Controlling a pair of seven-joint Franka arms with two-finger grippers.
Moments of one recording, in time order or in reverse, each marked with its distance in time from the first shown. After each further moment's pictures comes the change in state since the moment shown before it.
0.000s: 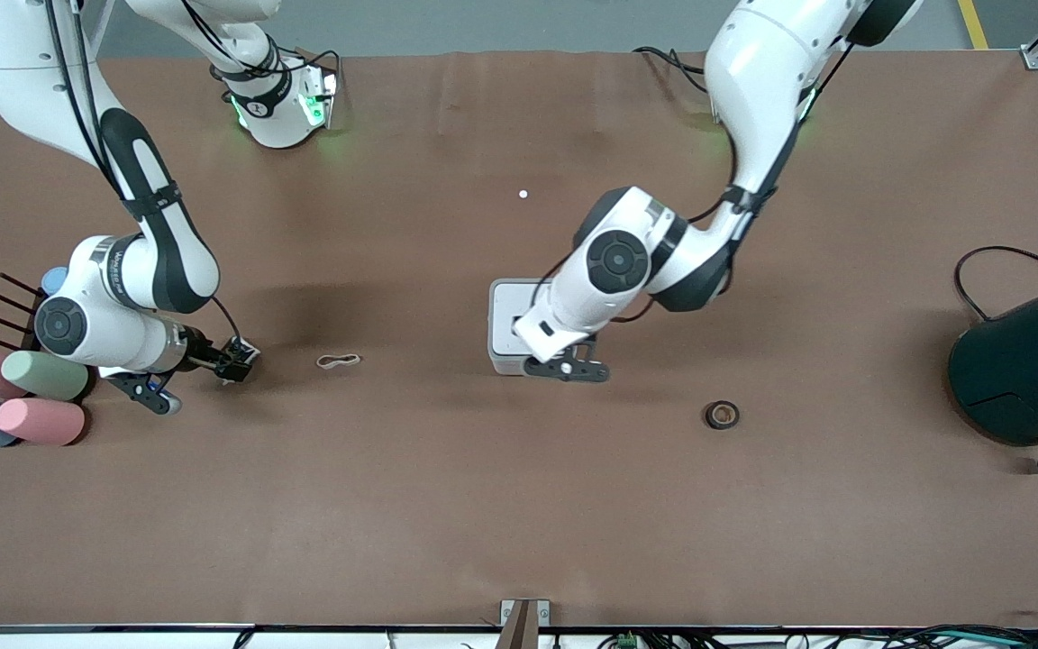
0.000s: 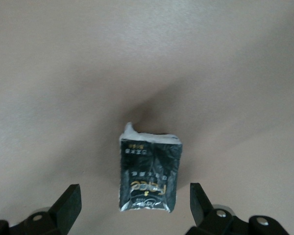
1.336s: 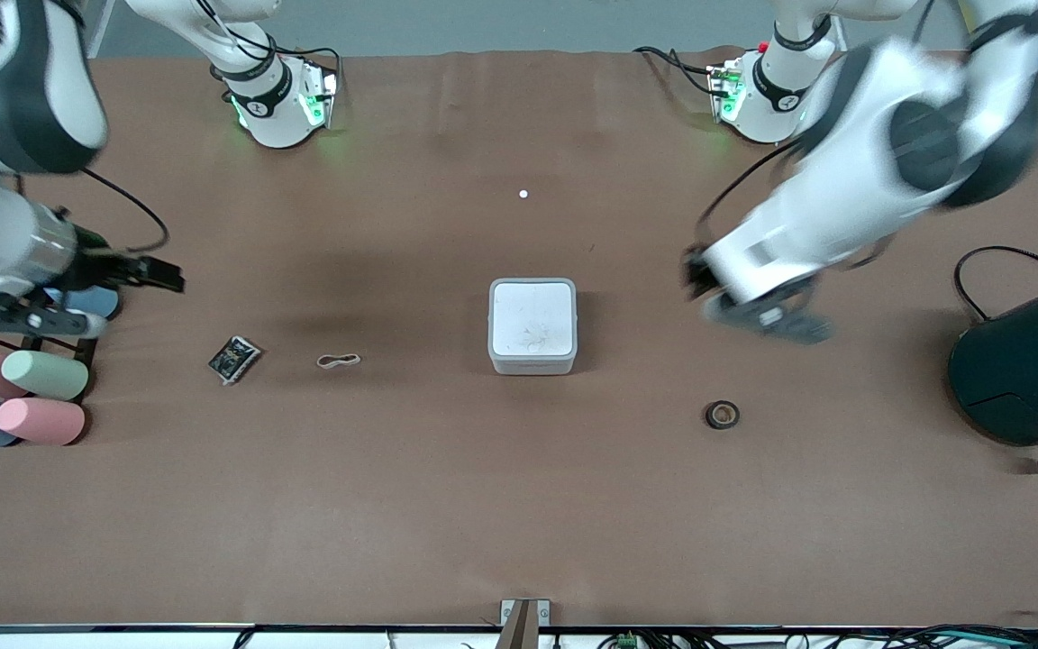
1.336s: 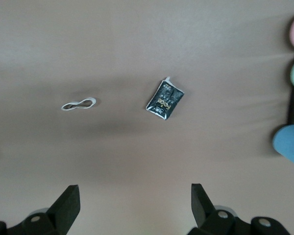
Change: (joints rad) left arm 0.167 -0.270 -0.022 -0.078 -0.035 -0.159 0.246; right arm 0.017 -0.342 0.049 0.168 -0.044 -0.530 -0.369
